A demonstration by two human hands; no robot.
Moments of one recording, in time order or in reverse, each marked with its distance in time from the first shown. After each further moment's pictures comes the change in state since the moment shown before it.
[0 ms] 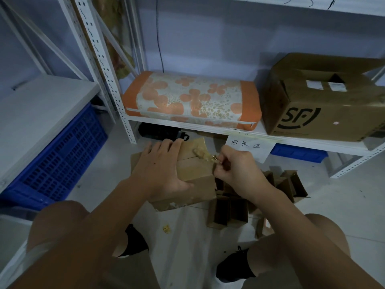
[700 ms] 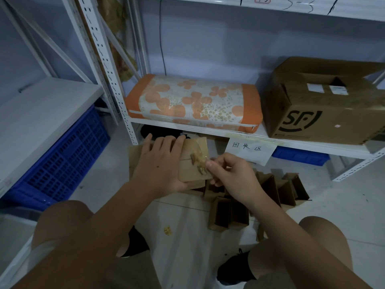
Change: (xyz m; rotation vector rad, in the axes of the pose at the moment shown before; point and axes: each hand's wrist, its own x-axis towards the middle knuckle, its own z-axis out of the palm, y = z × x) left_hand -0.005 0.000 -0.001 0.158 0.242 0.082; right_hand -0.010 -0.010 0.013 0.531 -0.032 0.365
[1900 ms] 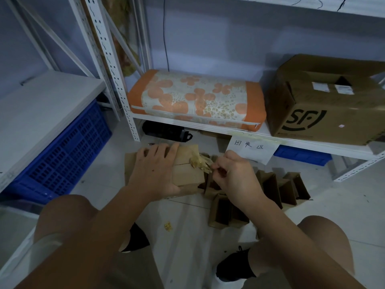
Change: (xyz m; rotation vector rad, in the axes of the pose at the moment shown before) left_hand -0.021 -0.013 0.026 0.028 -0.060 -0.071; right_hand 0.005 0.021 0.008 -0.632 0.120 -0.521
